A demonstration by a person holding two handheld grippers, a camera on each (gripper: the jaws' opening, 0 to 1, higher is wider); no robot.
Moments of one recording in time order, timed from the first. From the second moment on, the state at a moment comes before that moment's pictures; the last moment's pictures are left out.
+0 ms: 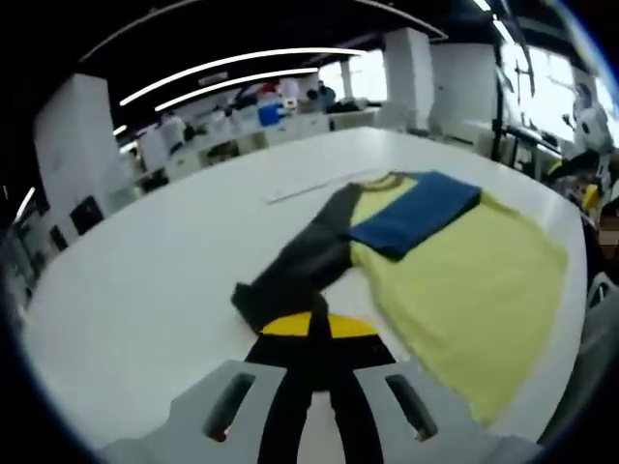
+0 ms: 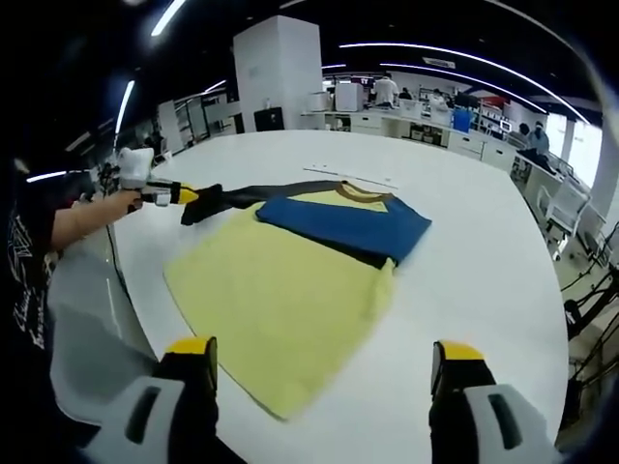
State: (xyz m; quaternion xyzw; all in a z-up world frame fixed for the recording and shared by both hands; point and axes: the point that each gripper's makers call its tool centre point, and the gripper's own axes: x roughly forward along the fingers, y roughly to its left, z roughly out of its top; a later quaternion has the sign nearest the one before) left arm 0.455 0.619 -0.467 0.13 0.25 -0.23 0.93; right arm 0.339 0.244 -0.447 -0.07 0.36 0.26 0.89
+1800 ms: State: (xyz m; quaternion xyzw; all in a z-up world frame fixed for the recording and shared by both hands) left arm 0.425 0.582 -0.487 0.08 0.25 -0.20 0.94; right arm 0.328 0.254 -0.446 -0.05 0.35 0.25 0.90
